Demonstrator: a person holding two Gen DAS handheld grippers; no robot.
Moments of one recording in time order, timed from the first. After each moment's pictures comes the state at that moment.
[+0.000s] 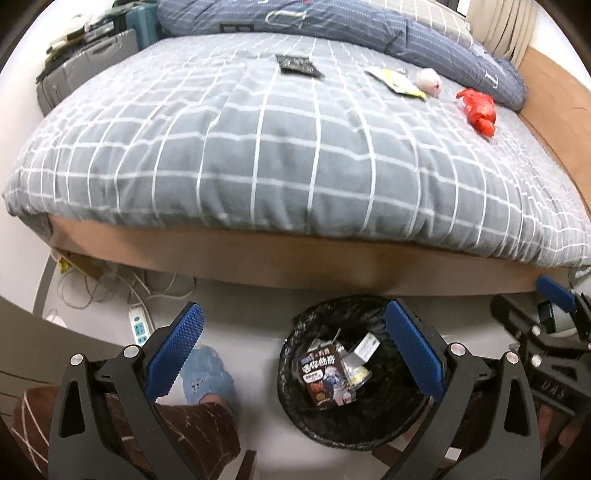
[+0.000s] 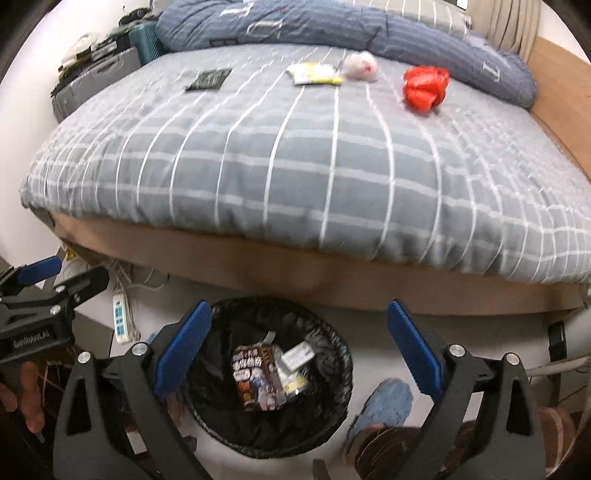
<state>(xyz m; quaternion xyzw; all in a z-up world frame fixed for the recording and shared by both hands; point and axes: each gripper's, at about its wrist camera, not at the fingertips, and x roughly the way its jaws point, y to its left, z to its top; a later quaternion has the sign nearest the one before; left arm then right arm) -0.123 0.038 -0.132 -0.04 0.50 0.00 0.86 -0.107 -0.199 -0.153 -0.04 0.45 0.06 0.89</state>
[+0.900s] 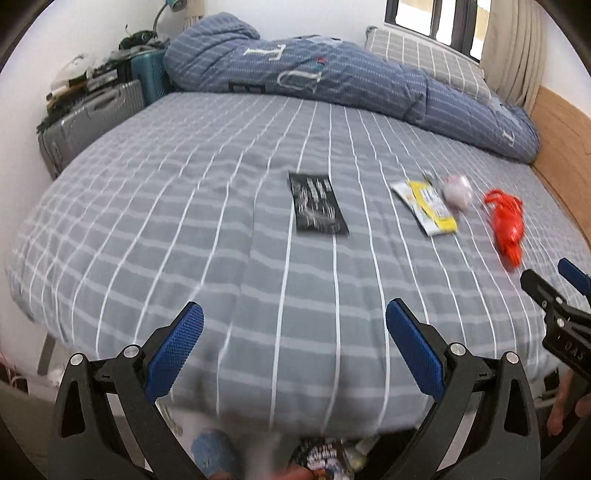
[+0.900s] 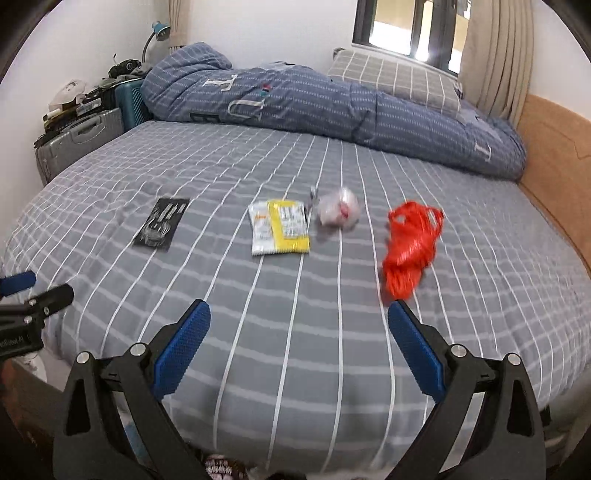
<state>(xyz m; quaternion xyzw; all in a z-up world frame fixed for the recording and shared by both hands) 0.033 0.060 -0.052 -0.04 0.42 0.02 0.91 0.054 -0.199 -0.062 -0.07 0.35 0.05 0.93</state>
